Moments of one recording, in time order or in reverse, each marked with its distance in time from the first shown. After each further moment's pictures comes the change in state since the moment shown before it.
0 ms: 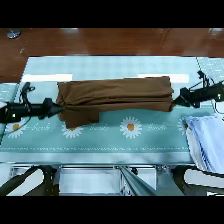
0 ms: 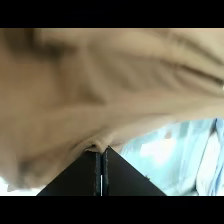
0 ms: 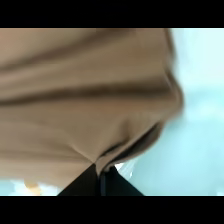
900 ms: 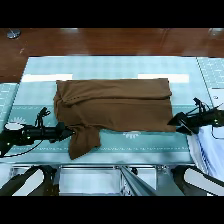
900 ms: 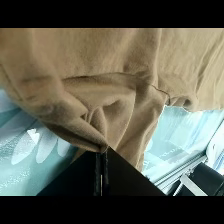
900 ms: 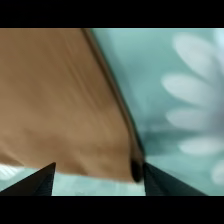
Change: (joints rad) left arm -0.027 0.081 -0.373 0.001 0.026 0.027; right arm -0.076 0.179 -0.405 -0.062 -0.028 0.037
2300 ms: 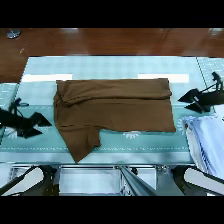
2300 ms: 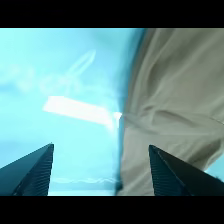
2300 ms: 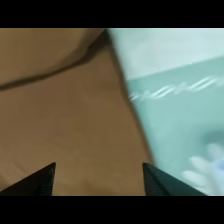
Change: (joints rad) left arm 0.229 -0.082 0.327 0.494 -0.182 -0.298; right arm -0.045 -0.006 0.246 0.100 0.028 -0.048
